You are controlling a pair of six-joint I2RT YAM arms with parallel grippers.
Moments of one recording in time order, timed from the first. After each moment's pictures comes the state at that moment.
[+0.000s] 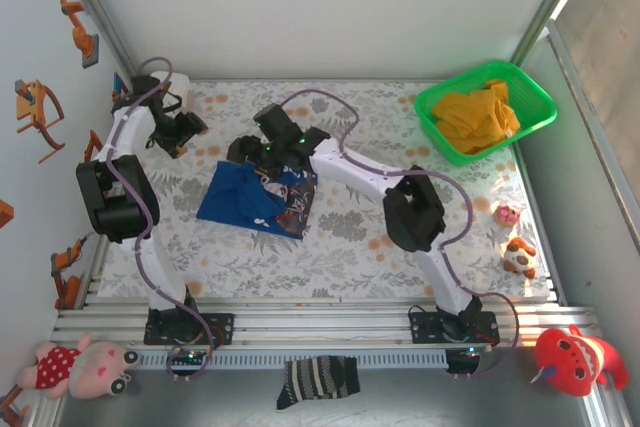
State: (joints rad) left arm 0.11 1.96 1.66 -0.88 0.28 -0.52; right arm 0.87 2.18 1.95 -0.49 -0.32 1.01
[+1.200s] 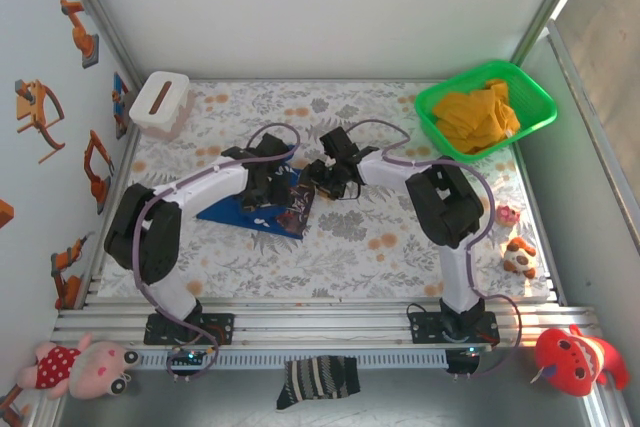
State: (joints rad) left arm -0.63 1.71 1.17 -0.83 -0.11 -0.70; right arm 0.65 2.07 1.37 -0.31 -0.39 0.96
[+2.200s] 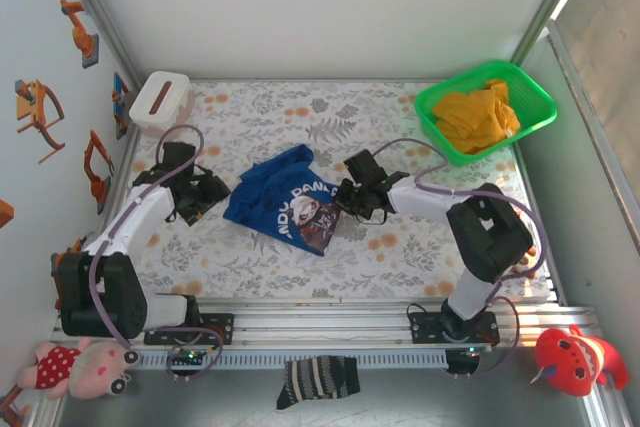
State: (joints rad) left arm -0.12 1.30 0.87 -0.76 0.11 -0.70; right arm 0.66 1.69 0.96 -0.29 -0.19 1.04
